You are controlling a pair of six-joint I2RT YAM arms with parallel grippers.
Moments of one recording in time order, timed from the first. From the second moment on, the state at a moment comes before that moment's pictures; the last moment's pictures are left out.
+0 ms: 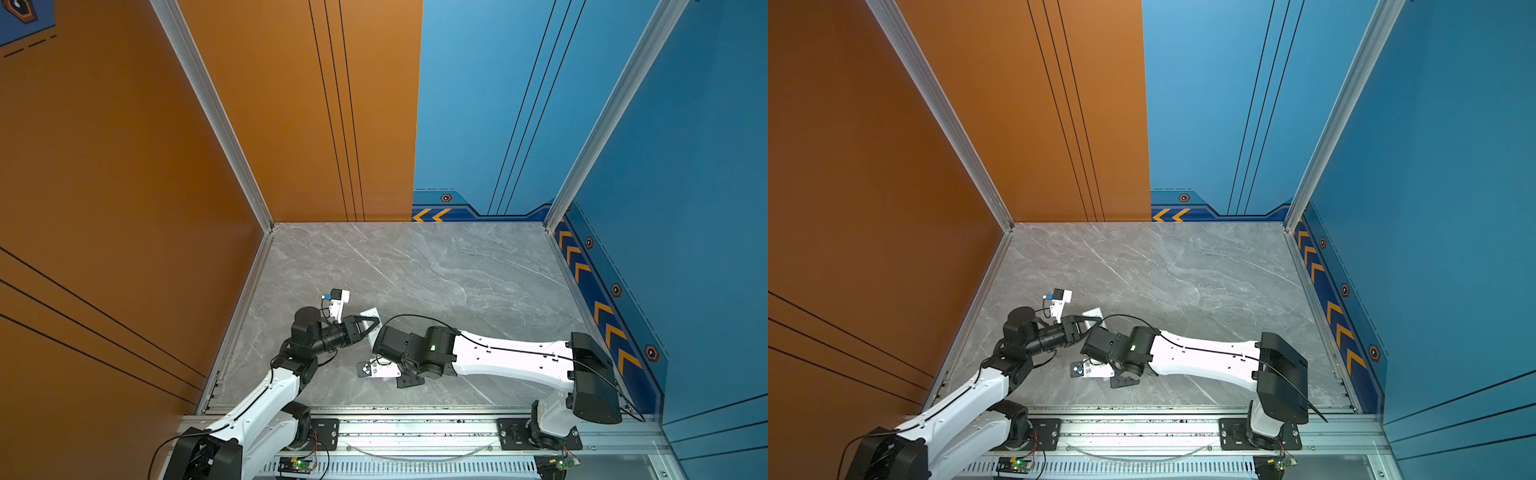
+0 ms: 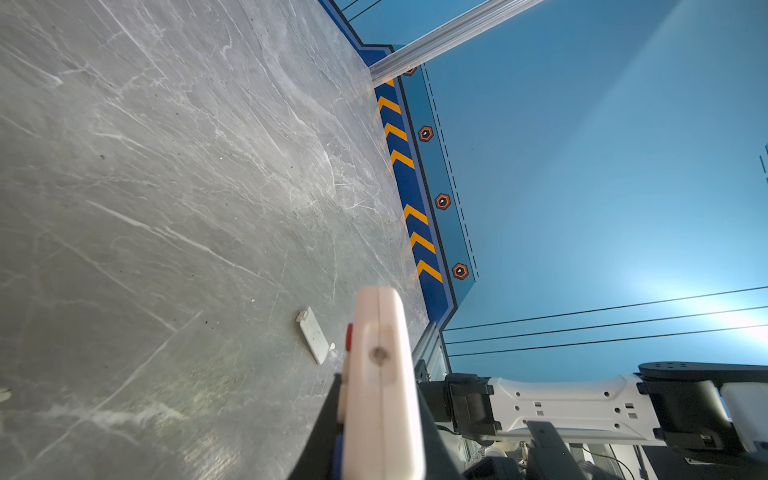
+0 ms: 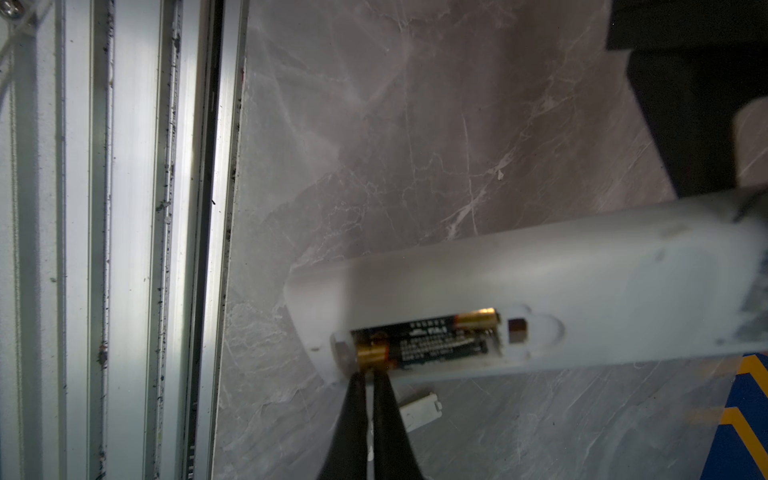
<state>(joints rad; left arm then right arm) -0.28 0.92 0.27 0.36 0.77 -0.96 1.28 1.66 1.32 -0.83 0.15 -0.52</state>
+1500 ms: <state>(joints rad) -0.28 0.92 0.27 0.35 0.77 -0.96 1.30 1.65 1.31 -0.82 0.18 -0.52</state>
